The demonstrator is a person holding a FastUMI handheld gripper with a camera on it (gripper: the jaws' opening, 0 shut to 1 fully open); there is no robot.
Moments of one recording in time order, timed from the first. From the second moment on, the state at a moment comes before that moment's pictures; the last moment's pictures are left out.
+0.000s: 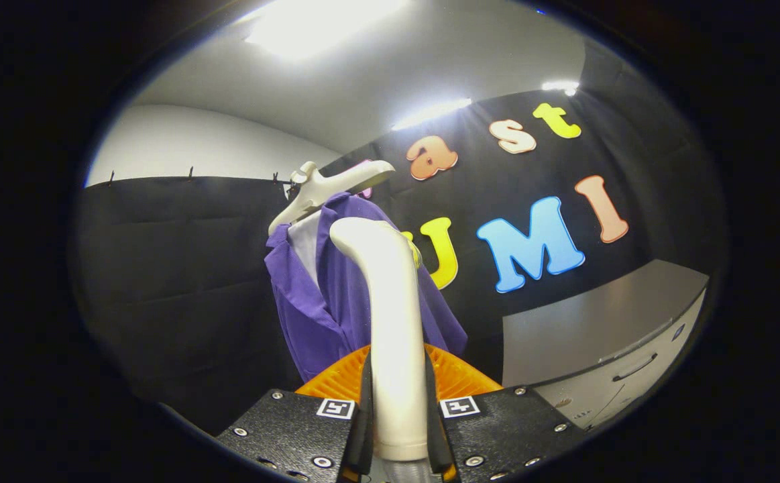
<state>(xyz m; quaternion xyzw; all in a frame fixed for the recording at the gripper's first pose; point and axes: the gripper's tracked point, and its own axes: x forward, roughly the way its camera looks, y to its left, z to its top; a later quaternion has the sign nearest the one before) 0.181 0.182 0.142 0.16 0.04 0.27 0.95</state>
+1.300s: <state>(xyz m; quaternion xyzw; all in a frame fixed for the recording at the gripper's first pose) 0.252 0.279 0.174 0.03 -0.06 0.22 0.97</state>
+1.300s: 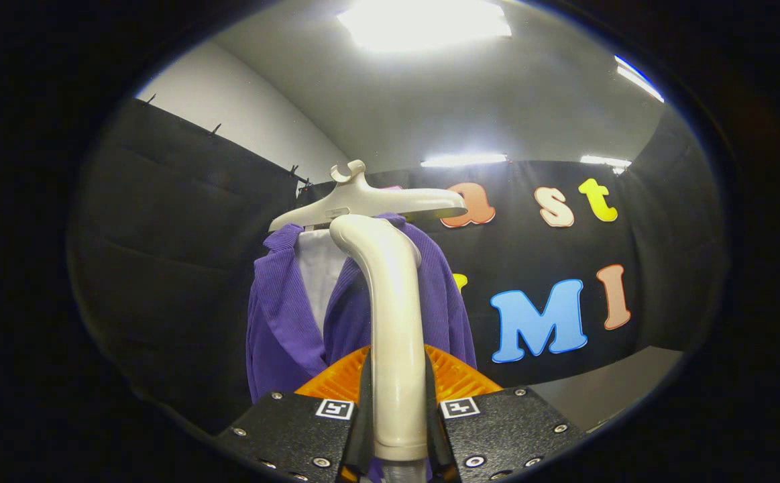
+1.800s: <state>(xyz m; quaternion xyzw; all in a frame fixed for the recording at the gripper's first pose) 0.231 0.269 0.109 0.01 -0.01 0.21 0.98</state>
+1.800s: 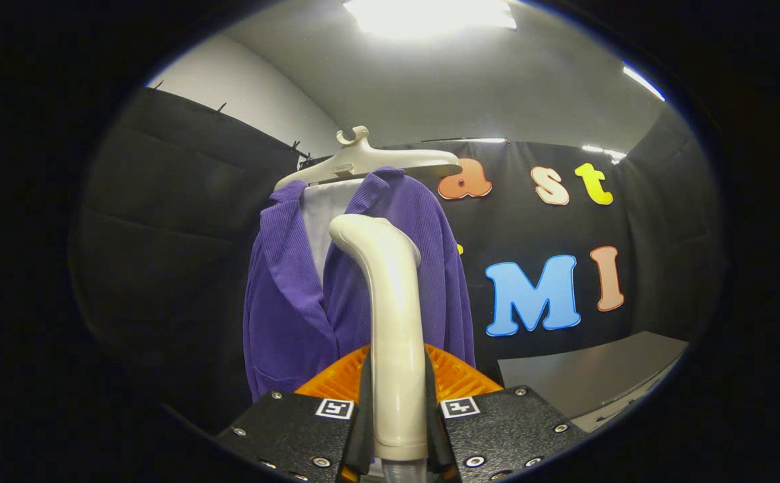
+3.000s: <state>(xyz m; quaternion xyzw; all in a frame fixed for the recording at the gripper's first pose) 0.175 0.247 -0.065 -0.02 0.11 0.17 0.98</state>
